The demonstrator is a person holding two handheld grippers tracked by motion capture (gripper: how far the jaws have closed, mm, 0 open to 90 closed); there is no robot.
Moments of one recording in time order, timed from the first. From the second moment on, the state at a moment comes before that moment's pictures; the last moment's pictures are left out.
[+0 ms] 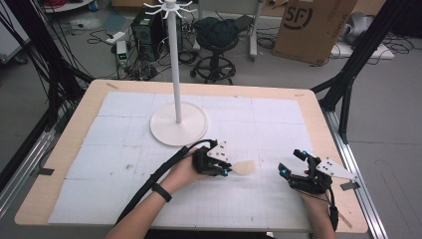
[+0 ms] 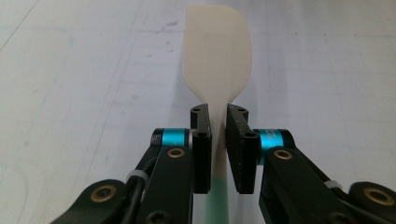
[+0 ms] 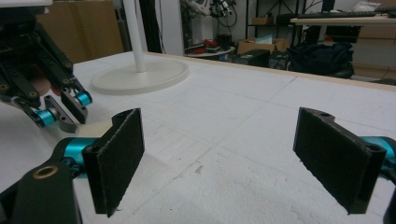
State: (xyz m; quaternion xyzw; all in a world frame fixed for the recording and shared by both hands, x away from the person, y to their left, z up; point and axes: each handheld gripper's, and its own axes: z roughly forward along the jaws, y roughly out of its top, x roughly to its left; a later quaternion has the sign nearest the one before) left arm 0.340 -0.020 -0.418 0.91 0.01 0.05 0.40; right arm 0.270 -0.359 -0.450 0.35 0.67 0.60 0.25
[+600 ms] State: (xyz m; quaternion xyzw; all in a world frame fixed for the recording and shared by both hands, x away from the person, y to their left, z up) left arm 0.347 -0.077 -0.434 0.92 -0.03 0.01 0.40; right arm 0.269 -0.359 -0.450 0.35 0.67 0.60 0.25
